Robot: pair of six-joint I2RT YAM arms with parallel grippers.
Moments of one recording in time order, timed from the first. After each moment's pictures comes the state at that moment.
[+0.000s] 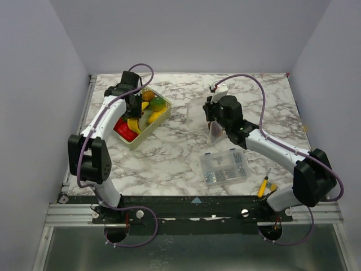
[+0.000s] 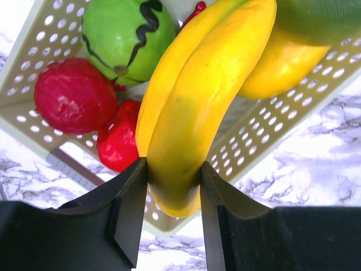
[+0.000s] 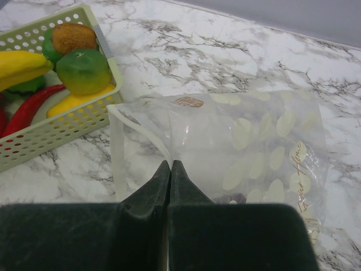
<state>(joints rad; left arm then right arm) -0.18 1.74 1.53 -0.86 -0.15 -0.15 0.62 1.47 1.01 0.19 0.19 0.09</state>
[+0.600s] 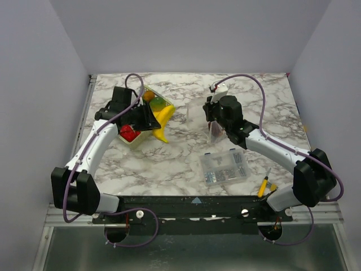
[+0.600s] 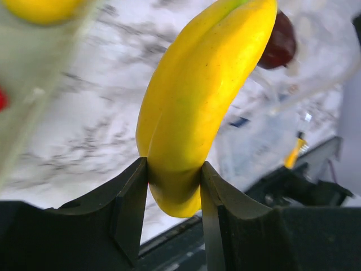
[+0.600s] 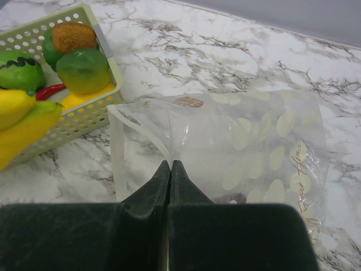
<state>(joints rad) -0.19 1.38 1.23 -0.72 0.41 -0.40 0.62 1.47 1.01 0.19 0.19 0.09</state>
